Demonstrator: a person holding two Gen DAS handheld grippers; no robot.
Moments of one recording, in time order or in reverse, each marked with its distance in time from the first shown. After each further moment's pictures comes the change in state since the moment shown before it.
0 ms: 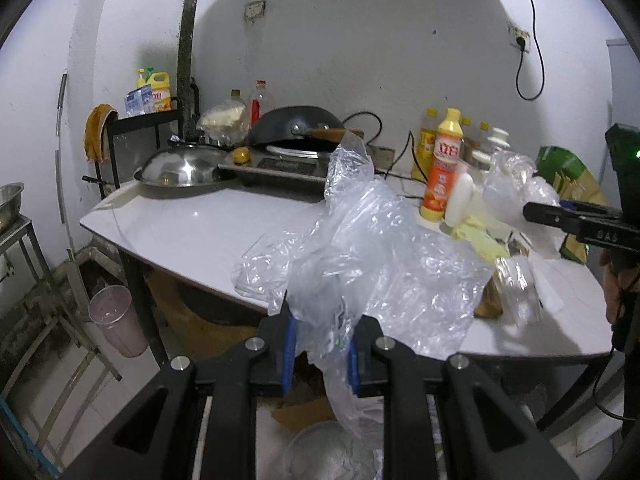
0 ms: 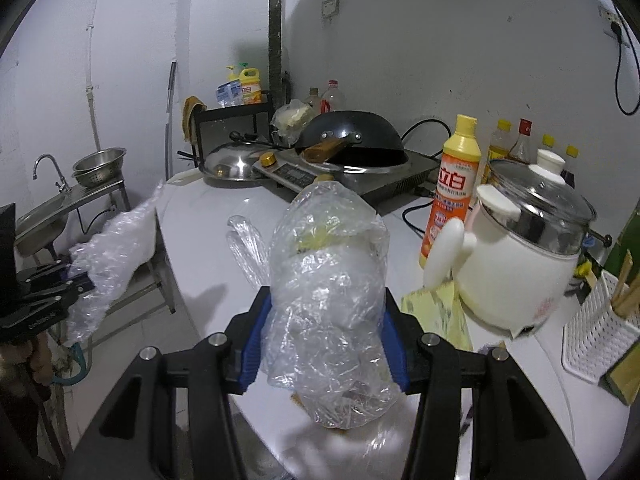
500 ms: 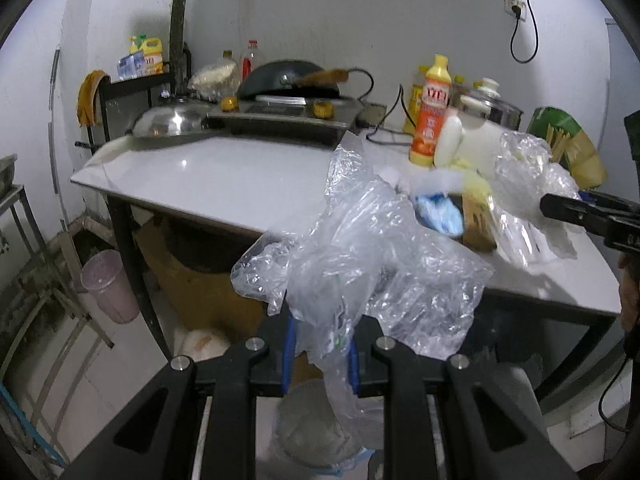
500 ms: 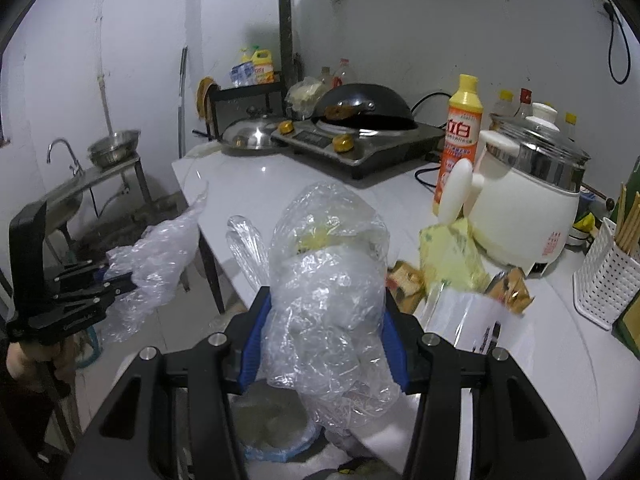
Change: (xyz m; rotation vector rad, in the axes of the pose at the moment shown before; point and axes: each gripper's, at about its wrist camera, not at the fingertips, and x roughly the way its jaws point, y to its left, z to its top) left arm 0.010 -0.019 -0.059 -0.004 0.121 -0.017; right arm -0.019 0.024 -0.065 -0.012 0.065 0.030
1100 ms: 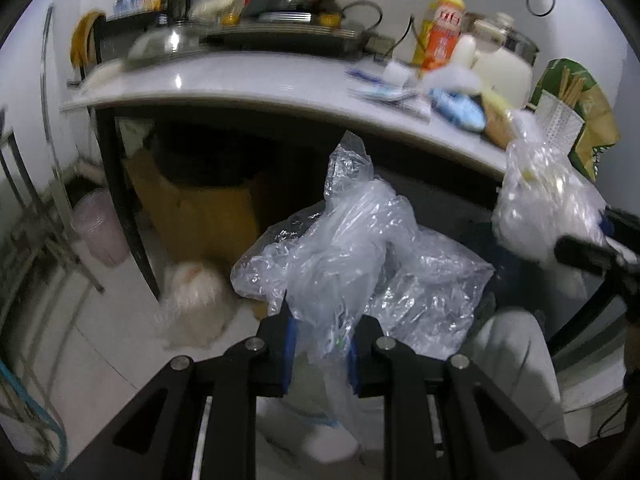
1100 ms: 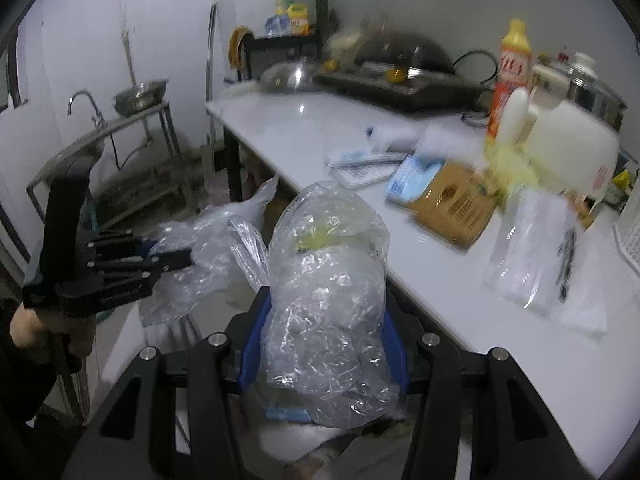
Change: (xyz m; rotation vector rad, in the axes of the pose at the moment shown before) left arm 0.047 0.003 -0.073 -0.050 0.213 -0.018; right arm 0.033 0.057 -0.091 -0.050 0.145 0.088
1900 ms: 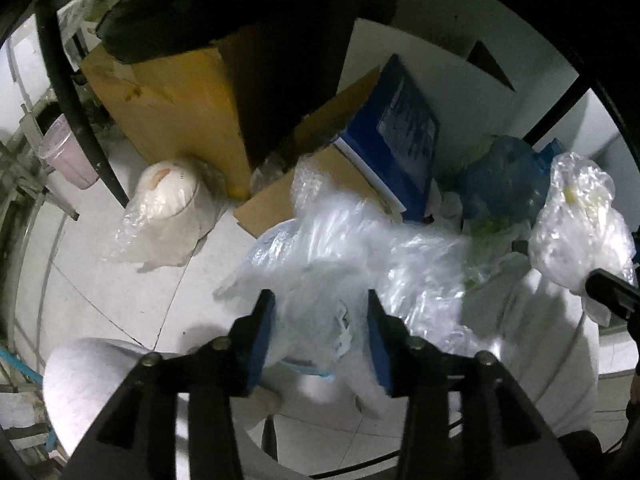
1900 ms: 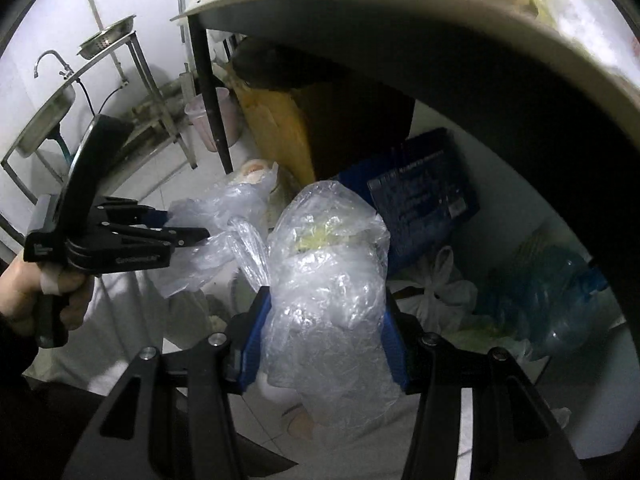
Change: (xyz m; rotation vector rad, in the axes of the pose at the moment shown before) left arm 0.145 -0.002 -0.041 -0.018 0.358 0.014; right arm 0.093 -0.028 -0.075 0.085 0.273 -0.003
